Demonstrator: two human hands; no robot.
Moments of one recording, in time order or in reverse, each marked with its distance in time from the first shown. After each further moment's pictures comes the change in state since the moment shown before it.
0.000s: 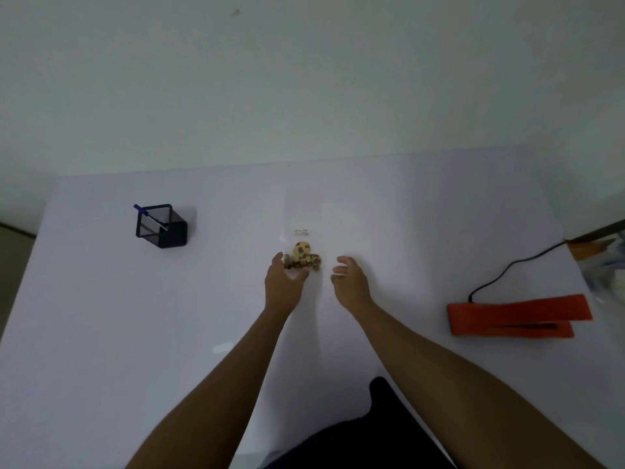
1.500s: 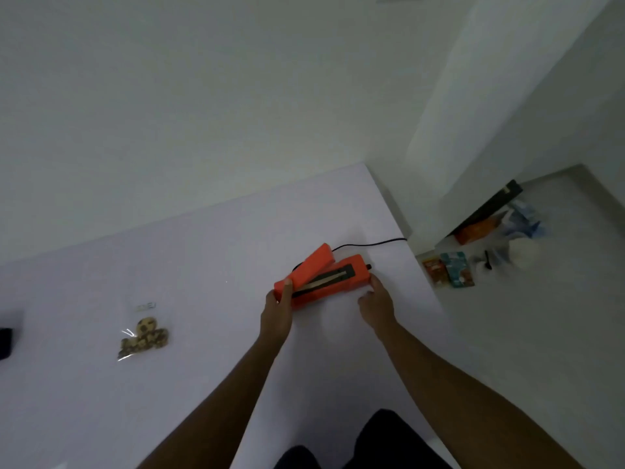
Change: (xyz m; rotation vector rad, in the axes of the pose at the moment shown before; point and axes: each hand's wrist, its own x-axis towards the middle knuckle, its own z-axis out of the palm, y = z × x) left_hand -0.052 0.168 0.298 -0.028 -0.245 -0.105; right_hand 0.076 0.129 -0.374 0.067 0.239 0.234
